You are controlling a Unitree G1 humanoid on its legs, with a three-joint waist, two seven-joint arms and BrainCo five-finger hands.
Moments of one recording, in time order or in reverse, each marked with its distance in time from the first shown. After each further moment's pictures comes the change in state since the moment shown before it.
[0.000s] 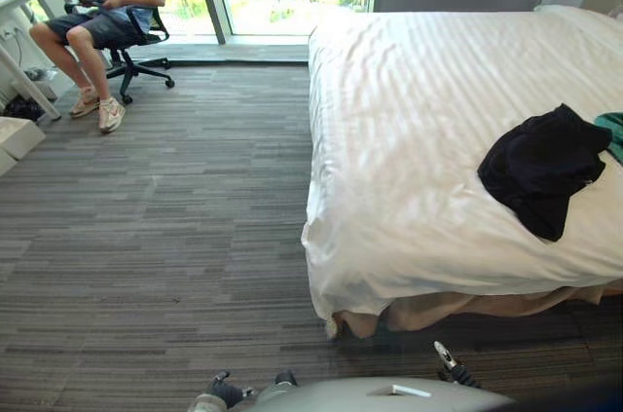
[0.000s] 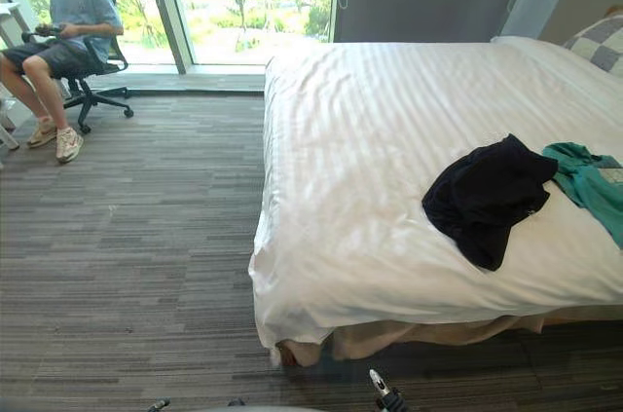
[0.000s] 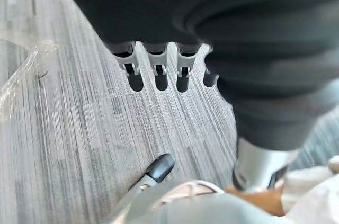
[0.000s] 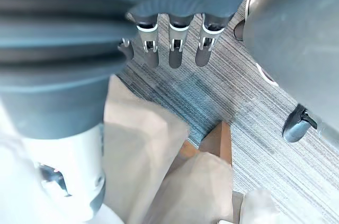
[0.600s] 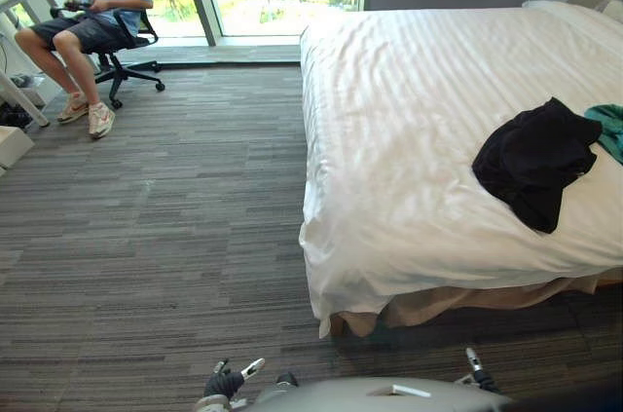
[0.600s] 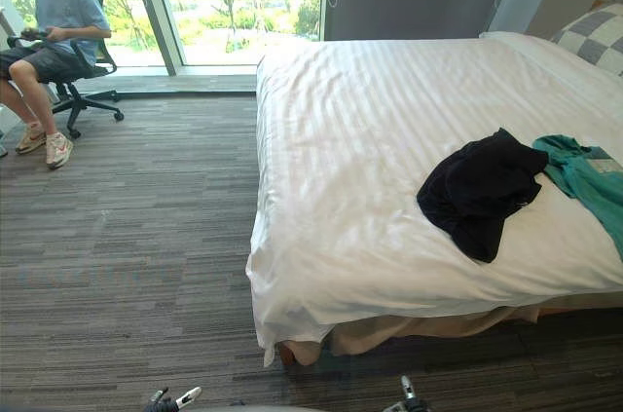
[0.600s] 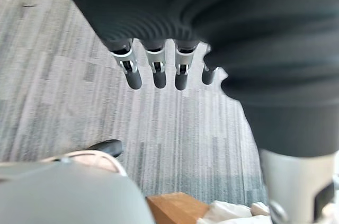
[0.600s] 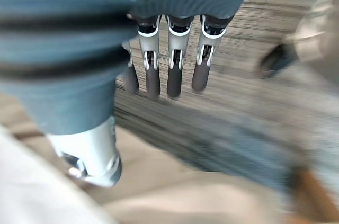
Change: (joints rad) left arm -0.014 -0.053 0.063 0.044 -0.301 -0.228 0.038; right arm -0.049 0.052 -0.119 -0.195 0.088 -0.281 -0.453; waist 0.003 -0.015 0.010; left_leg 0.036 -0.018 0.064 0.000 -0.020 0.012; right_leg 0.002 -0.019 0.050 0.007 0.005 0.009
